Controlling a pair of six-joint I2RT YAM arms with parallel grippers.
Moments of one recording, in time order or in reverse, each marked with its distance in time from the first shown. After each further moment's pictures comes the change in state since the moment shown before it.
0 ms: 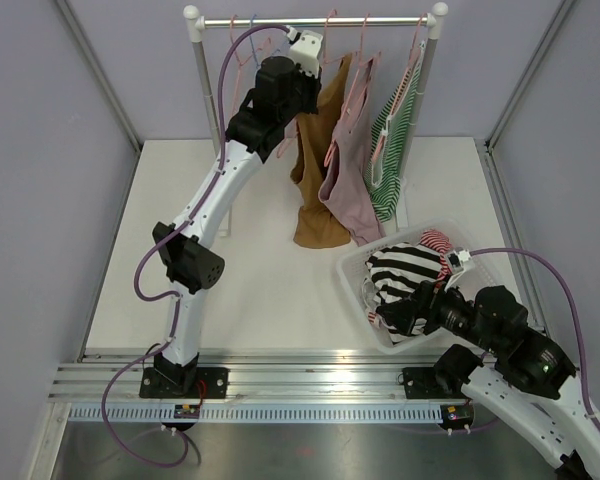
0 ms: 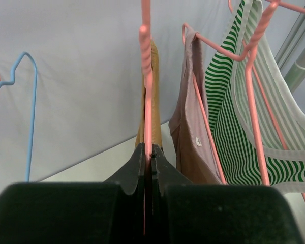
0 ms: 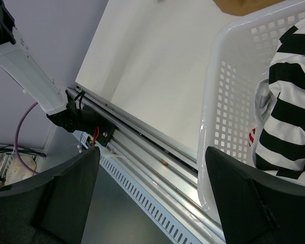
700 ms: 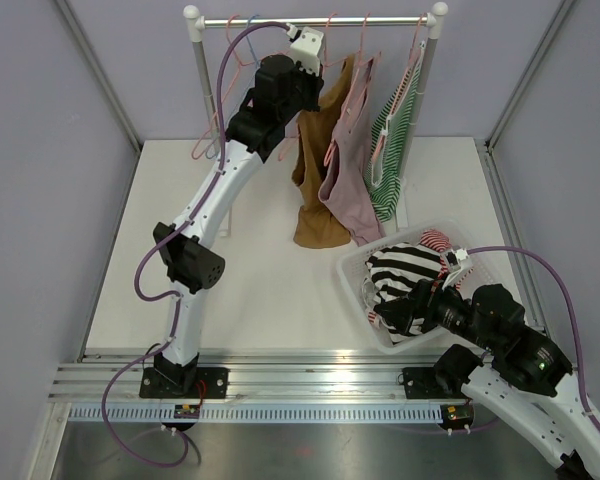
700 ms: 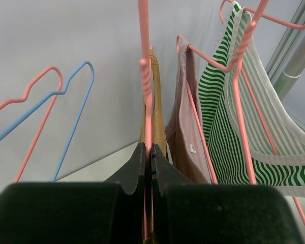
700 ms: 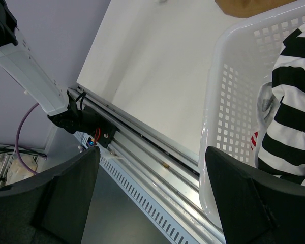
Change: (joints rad) left arm 0.000 0.005 0.014 0.023 0.019 -0.001; right arm 0.000 0.019 -0.013 0.033 -0.005 0.000
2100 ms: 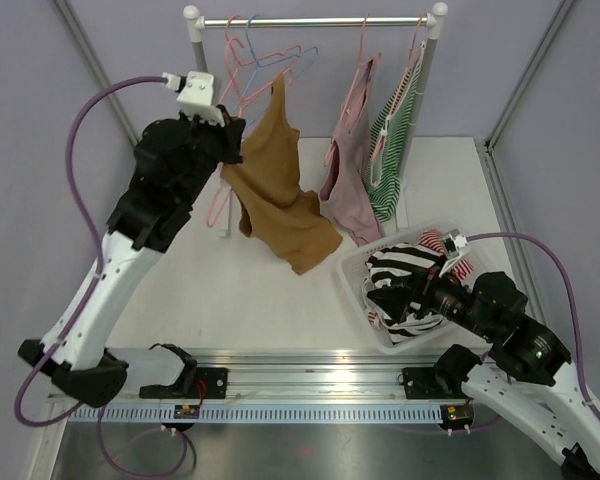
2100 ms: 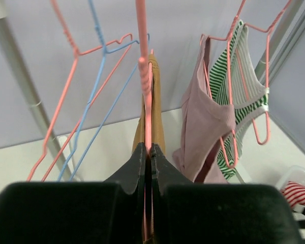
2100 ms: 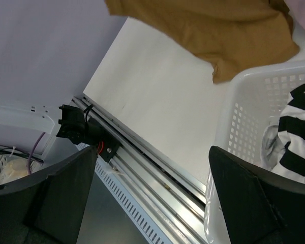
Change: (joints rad) left arm -0.008 -0.841 -0.819 0.043 -0.155 -0.086; right arm 0.000 0.094 0.072 0.098 -0.003 -0.084
